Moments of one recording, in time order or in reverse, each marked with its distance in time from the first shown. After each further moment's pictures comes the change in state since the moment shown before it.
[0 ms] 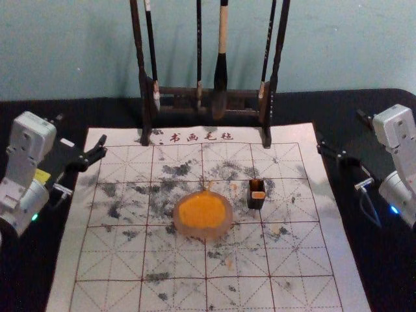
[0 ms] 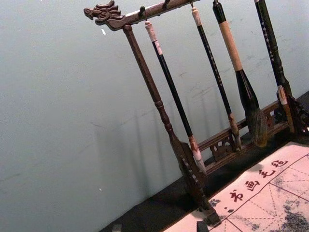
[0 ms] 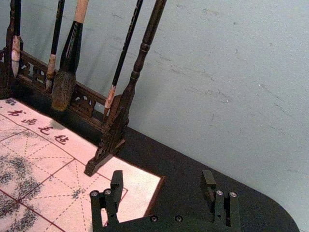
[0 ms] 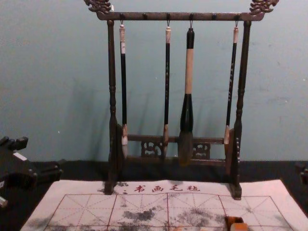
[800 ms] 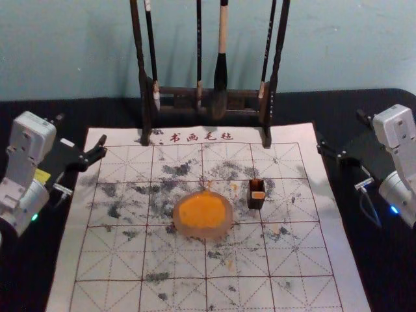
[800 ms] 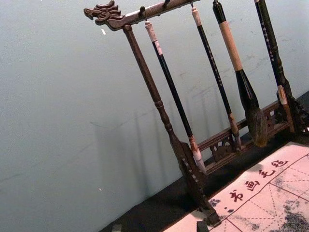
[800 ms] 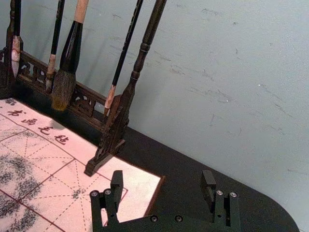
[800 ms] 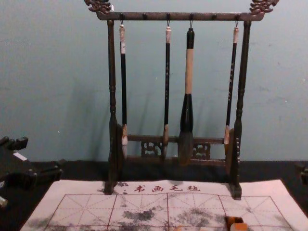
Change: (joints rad) left arm 0.000 0.000 0.000 0.000 0.000 0.000 0.000; right arm 0.000 0.000 0.000 0.000 0.000 0.000 0.000
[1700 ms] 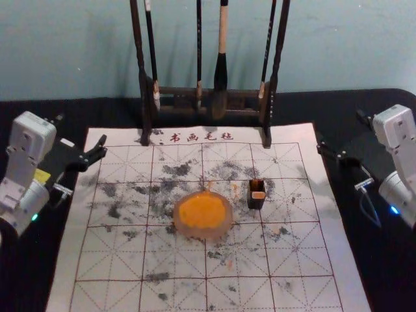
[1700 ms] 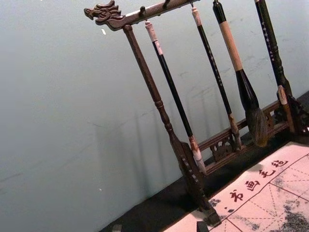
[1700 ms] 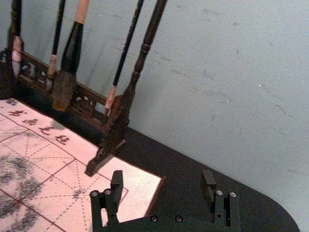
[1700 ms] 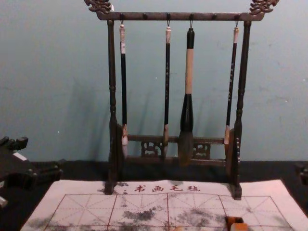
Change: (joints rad) left arm 0.000 0.000 0.000 0.000 0.000 0.000 0.000; right arm -0.003 0.001 0.003 -0.001 0.000 -0.007 0.013
